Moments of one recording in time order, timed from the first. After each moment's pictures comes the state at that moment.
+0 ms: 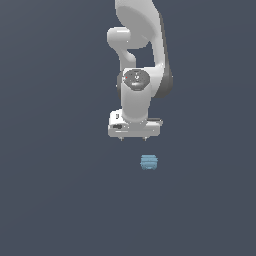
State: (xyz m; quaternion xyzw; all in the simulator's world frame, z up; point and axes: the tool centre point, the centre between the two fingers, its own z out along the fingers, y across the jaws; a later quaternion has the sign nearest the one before) arm -0.009 0.023 0.142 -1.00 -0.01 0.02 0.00
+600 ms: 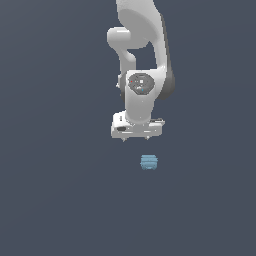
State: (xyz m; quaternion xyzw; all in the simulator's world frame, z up) arm -0.015 0.034 0.133 -1.00 -0.03 0.03 0.00
